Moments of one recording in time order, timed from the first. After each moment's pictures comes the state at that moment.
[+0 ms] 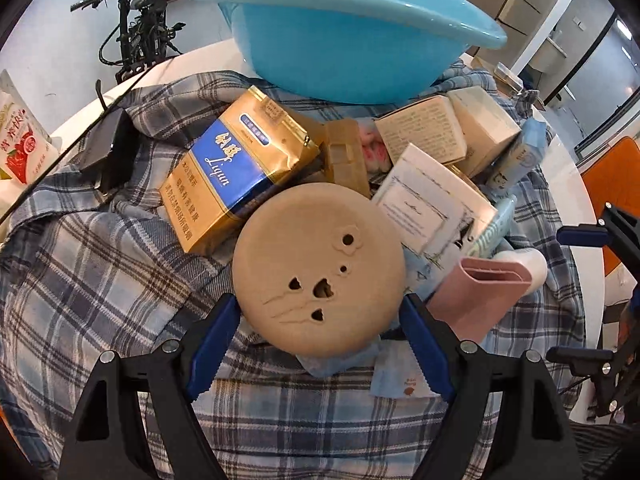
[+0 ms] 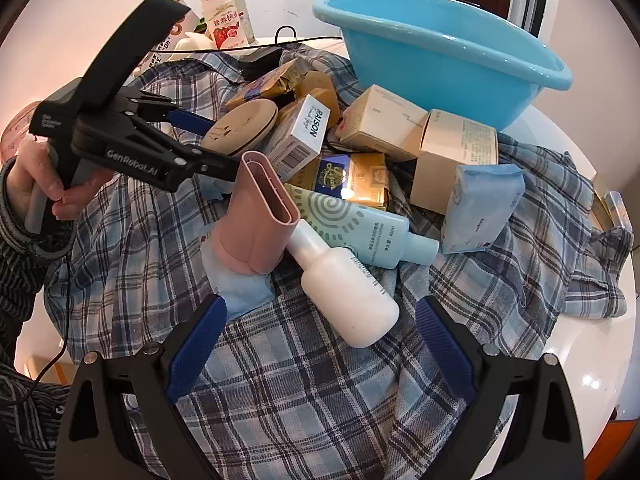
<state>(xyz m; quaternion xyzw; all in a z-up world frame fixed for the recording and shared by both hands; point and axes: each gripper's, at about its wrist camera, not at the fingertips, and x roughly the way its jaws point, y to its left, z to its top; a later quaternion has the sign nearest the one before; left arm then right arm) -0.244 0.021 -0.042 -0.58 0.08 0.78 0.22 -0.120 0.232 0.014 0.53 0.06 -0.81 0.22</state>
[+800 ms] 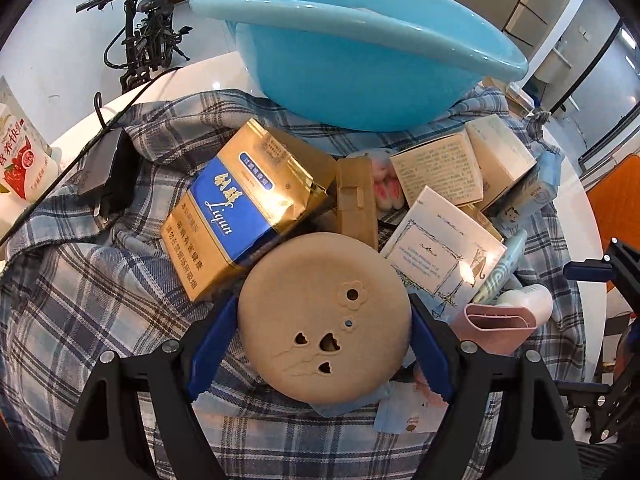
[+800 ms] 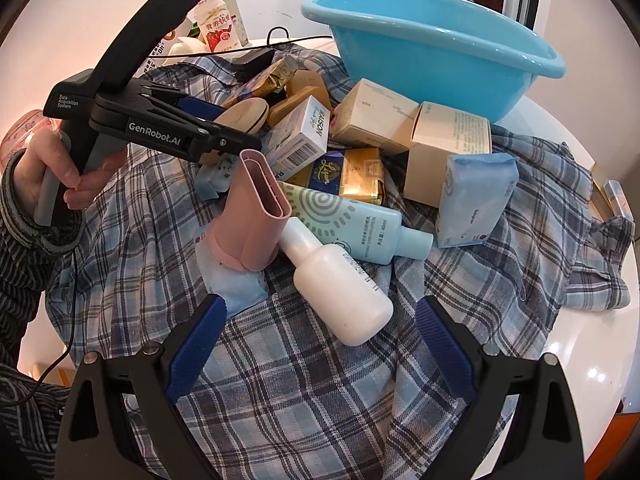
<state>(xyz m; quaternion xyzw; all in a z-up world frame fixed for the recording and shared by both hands) -0.266 0.026 -0.038 -0.57 0.08 0.79 0.21 -0.117 0.235 0.012 0.54 0.05 -0.81 0.22</state>
